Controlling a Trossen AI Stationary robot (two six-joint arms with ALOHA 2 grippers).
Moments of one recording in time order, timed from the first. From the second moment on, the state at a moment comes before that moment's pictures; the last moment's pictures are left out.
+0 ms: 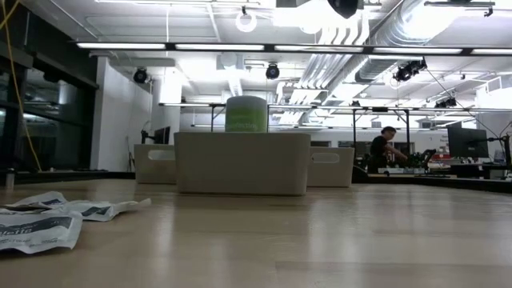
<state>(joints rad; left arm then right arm) -0.36 1.48 1.48 -0.44 -1.00 -0.25 0.06 1.25 1.20 -0.35 0.13 0.31</state>
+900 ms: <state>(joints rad) -0.46 1.36 1.48 -1.16 -1.12 -0.86 -0.49 1.32 1.20 -0.69 0.03 0.09</state>
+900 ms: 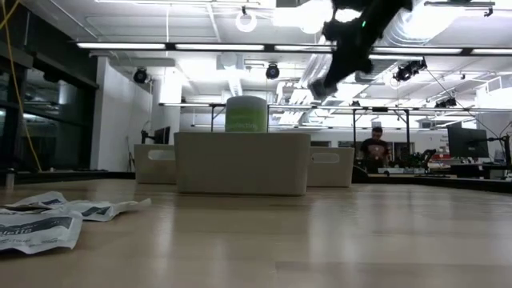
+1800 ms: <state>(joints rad) -0.55 1.36 1.37 -1.29 -1.08 -1.25 -0.72 1.63 1.20 -0.68 -0.13 0.06</state>
